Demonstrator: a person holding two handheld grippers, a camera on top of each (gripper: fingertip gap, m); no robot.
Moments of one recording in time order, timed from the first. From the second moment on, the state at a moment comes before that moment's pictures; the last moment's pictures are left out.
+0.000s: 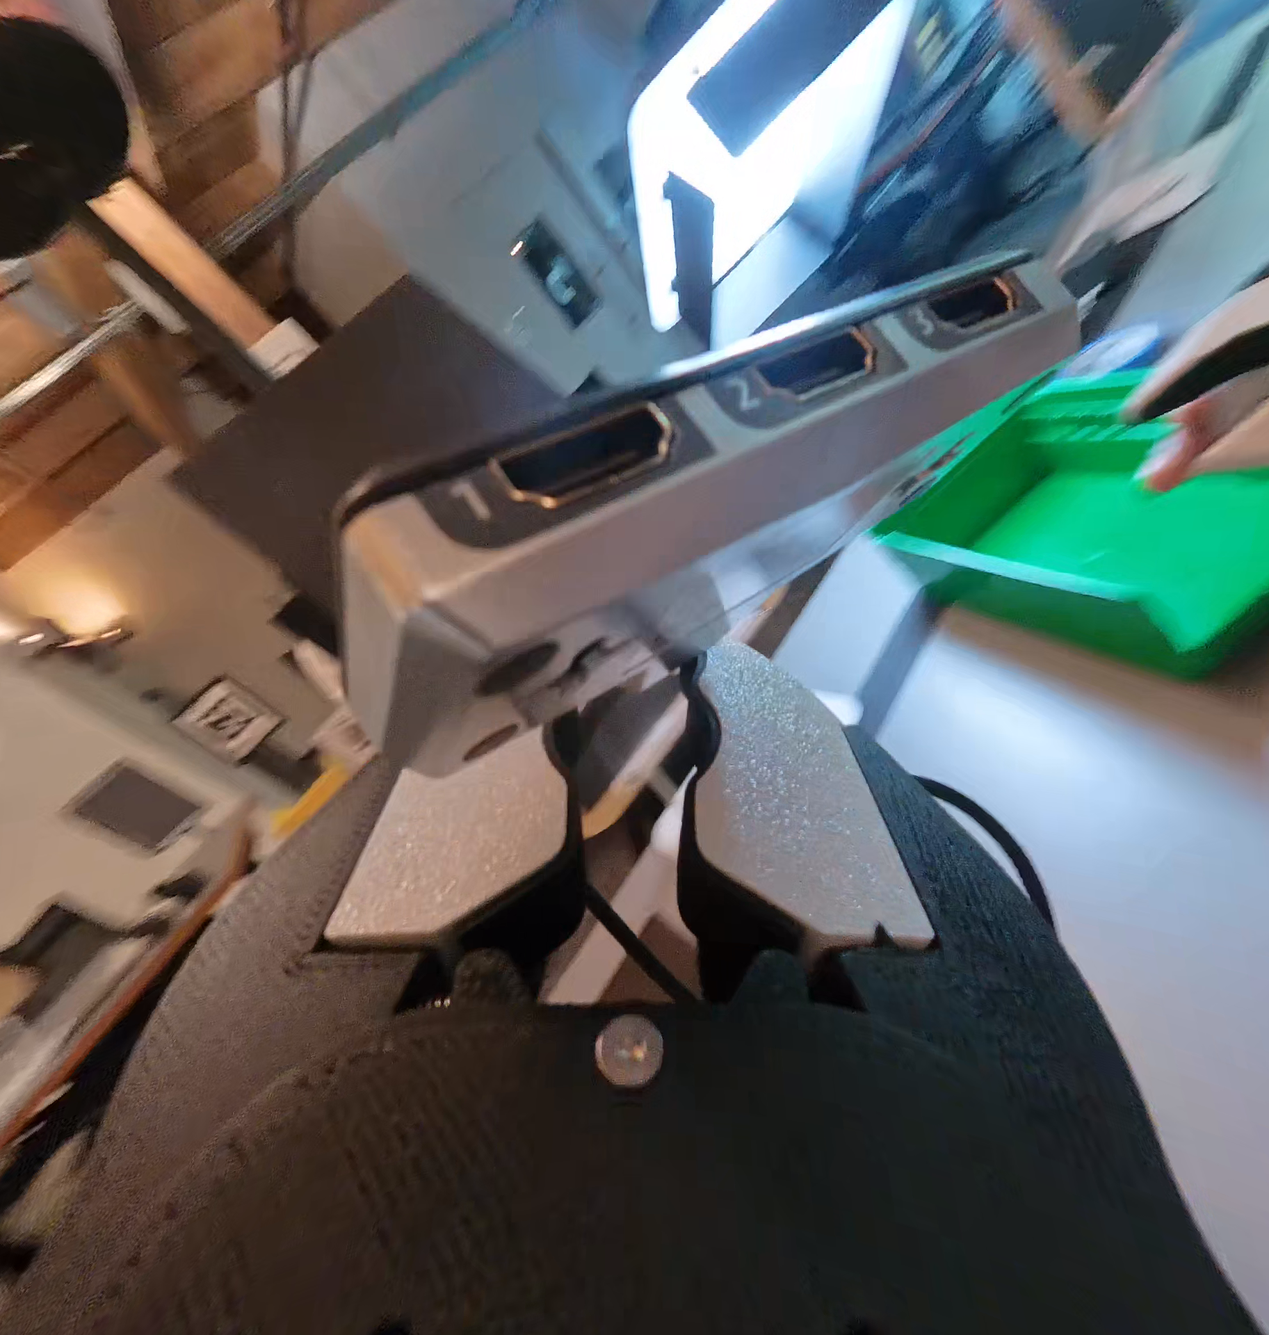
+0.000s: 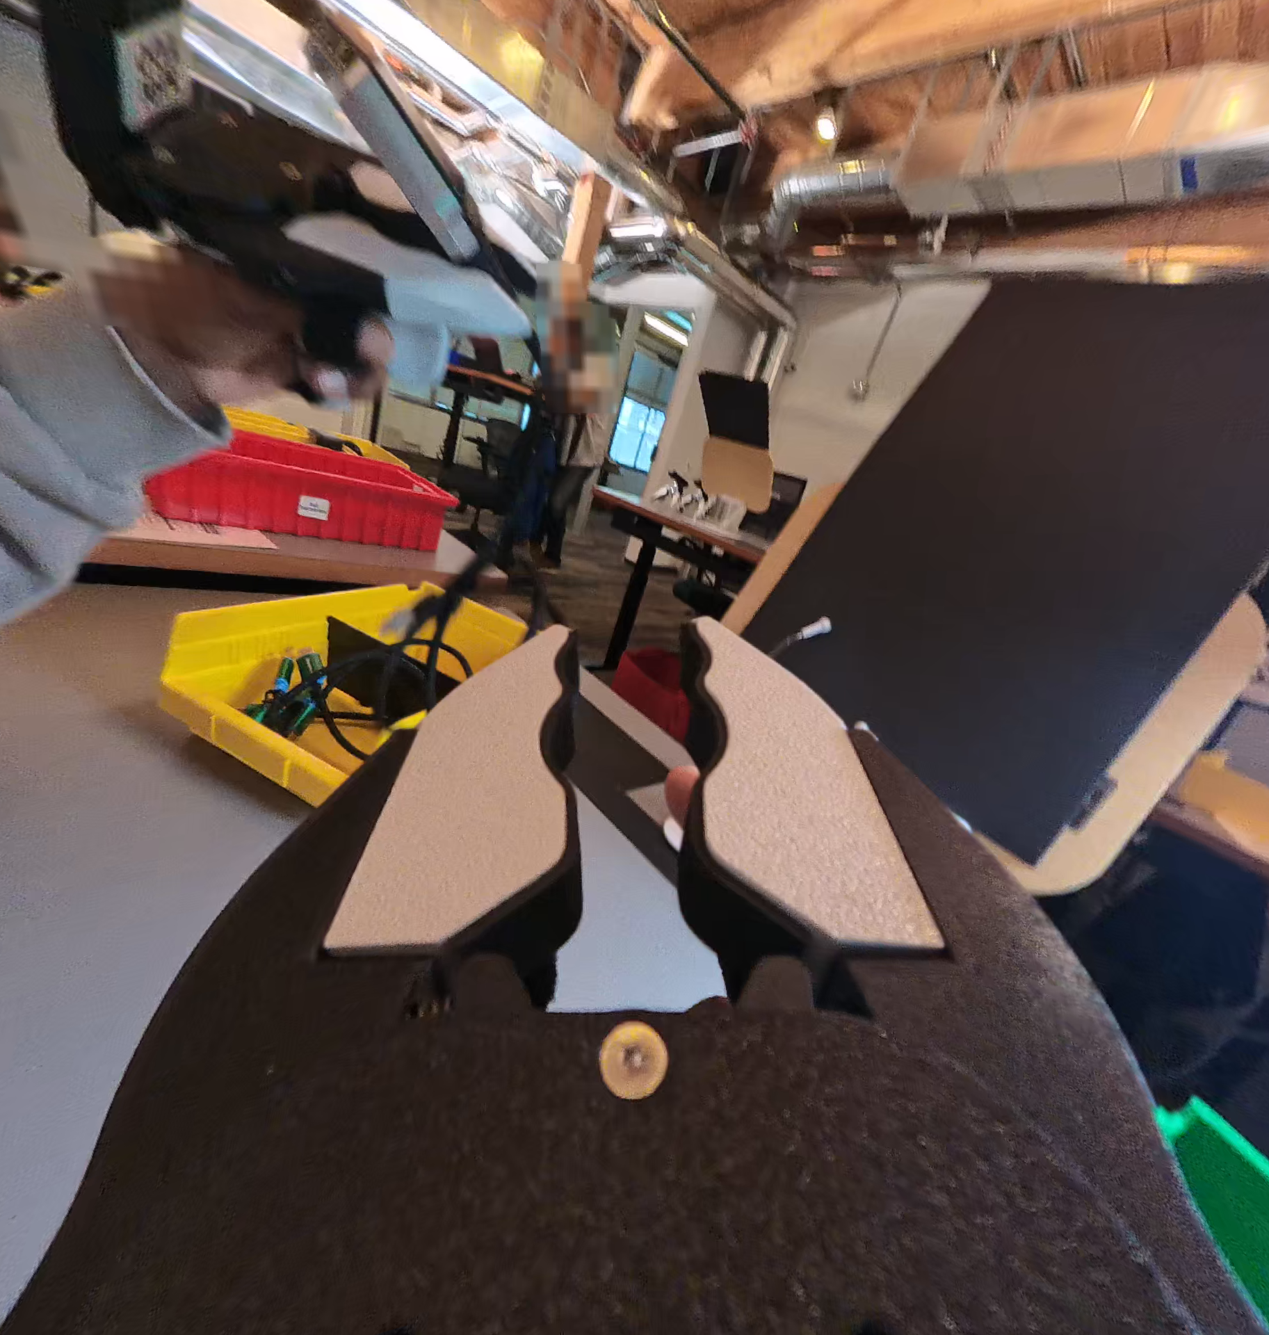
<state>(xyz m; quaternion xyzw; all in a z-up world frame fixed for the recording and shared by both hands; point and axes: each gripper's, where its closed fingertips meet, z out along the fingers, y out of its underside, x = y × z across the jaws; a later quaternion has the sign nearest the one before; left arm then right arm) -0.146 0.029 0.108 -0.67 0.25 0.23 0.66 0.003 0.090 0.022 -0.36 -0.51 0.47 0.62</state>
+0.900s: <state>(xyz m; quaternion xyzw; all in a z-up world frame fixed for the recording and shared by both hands) -0.011 0.024 0.016 -0.64 0.34 -0.12 0.69 0.030 0.023 0.032 -0.41 -0.62 0.49 0.45</state>
